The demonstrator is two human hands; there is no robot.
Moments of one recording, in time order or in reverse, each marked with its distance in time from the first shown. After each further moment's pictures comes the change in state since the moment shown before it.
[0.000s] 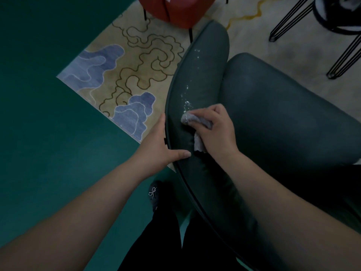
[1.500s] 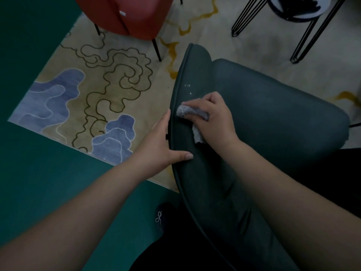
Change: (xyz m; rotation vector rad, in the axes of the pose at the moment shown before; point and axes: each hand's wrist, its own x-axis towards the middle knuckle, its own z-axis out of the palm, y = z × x) left_hand 0.141 0.029 -0.065 0.247 -0.229 0.106; right_hand 0.129 -0.006 0.019 -0.263 0.150 -0.036
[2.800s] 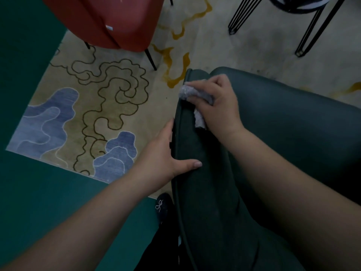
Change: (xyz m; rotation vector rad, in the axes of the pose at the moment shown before) left_hand 0.092 0.021 -0.031 -0.019 -0.075 0.013; right_hand 0.121 0.029 0.009 0.093 0.166 0.064
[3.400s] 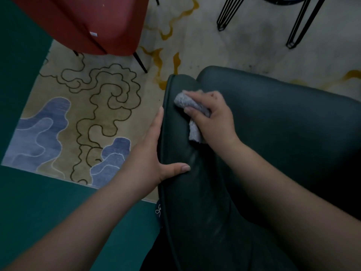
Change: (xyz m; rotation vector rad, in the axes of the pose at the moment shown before) left_hand 0.016 0.009 -0.003 0.147 -0.013 0.039; right_hand -0.011 0.022 -0.013 0.202 0.007 0.205
